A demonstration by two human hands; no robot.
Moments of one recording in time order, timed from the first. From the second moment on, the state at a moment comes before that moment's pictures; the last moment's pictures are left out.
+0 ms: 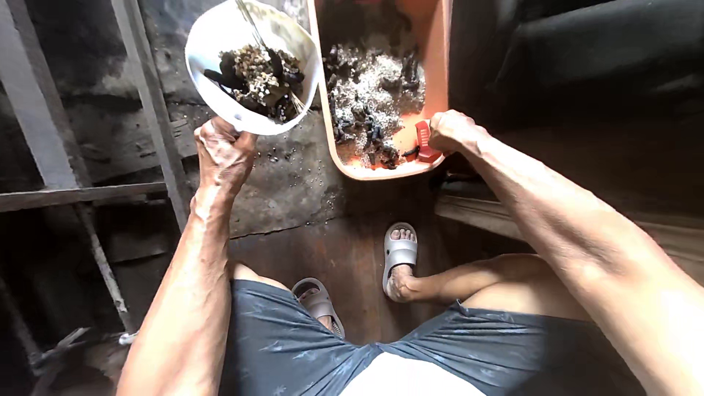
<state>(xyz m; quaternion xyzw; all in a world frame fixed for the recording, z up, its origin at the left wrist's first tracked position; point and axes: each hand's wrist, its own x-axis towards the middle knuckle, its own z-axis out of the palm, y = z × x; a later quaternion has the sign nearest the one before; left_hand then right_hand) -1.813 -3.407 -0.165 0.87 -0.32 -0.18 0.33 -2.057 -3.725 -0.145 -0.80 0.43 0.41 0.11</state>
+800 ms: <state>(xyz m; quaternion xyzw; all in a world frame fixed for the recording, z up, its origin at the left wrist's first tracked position) -1.808 -3.396 -0.172 0.85 -0.34 -0.18 0.35 -2.078 -3.733 -0.151 -0.72 0.52 0.33 0.32</state>
